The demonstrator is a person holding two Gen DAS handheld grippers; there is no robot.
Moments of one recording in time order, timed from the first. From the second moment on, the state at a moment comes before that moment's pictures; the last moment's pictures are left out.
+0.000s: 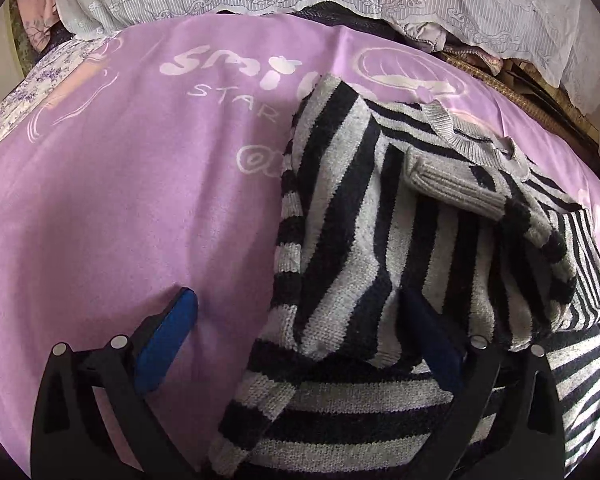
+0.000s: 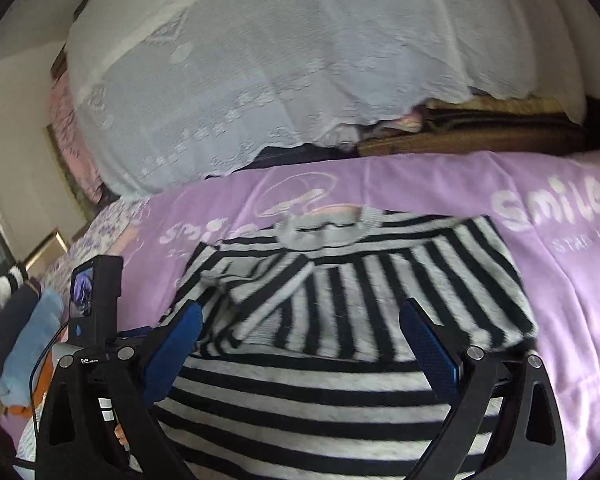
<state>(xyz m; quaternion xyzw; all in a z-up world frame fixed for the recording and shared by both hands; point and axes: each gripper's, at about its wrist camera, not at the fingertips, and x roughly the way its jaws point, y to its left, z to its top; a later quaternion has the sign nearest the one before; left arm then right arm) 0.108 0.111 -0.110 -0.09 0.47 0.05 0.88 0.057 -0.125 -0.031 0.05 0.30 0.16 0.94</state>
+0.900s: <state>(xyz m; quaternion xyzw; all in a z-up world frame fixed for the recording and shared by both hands) 0.109 0.148 -0.094 -0.10 0.46 0.08 0.88 0.133 -0.026 -0.071 -0.15 0.36 0.15 0.91</state>
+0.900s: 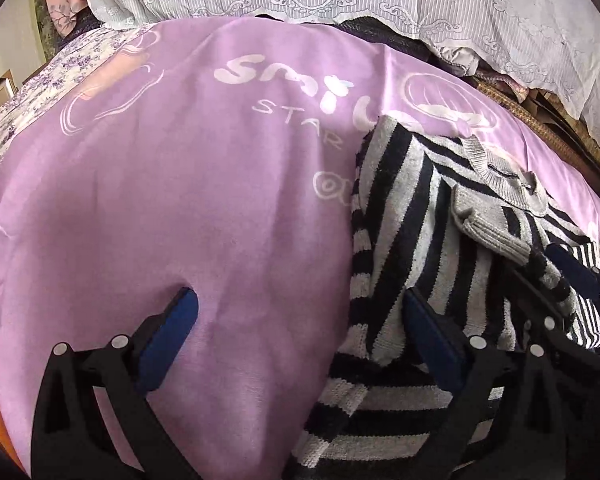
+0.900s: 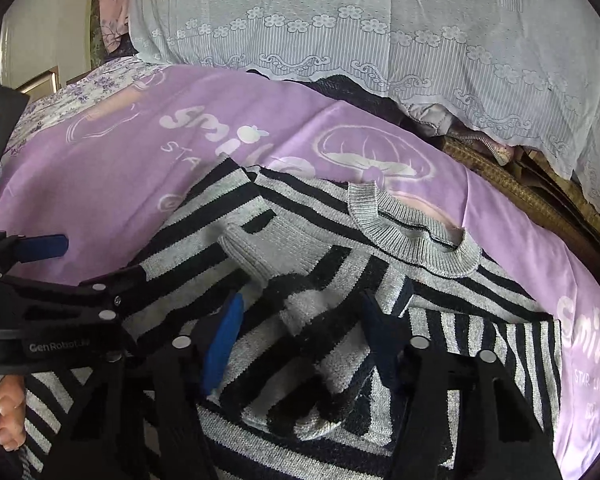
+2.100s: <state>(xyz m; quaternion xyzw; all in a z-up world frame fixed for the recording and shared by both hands) 0.121 0.079 -0.111 -0.03 0.47 0.00 0.88 0.155 -0.190 -0.108 0.23 0.39 0.11 0.88</state>
